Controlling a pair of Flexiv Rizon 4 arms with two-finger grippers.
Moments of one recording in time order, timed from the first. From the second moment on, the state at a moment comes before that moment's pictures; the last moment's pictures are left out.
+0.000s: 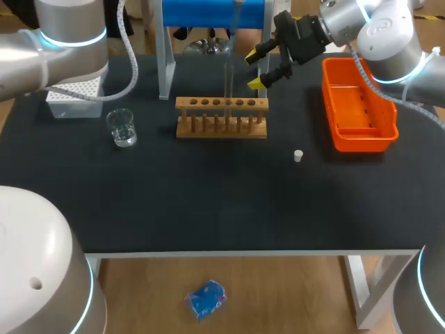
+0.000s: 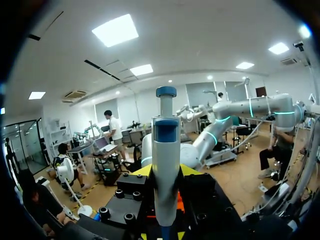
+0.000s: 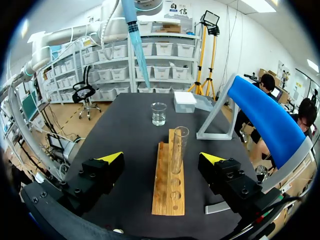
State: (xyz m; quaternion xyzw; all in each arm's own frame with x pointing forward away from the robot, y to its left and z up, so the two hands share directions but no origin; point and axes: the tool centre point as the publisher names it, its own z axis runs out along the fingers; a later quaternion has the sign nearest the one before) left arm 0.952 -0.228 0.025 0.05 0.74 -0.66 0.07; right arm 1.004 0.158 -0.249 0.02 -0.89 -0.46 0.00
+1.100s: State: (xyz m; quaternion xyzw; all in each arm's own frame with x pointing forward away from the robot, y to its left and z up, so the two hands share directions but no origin) left arm 0.980 -0.225 0.017 0.05 0.74 -0.67 0.06; right arm 1.004 0.158 -0.249 0.02 -0.89 -0.46 0.00
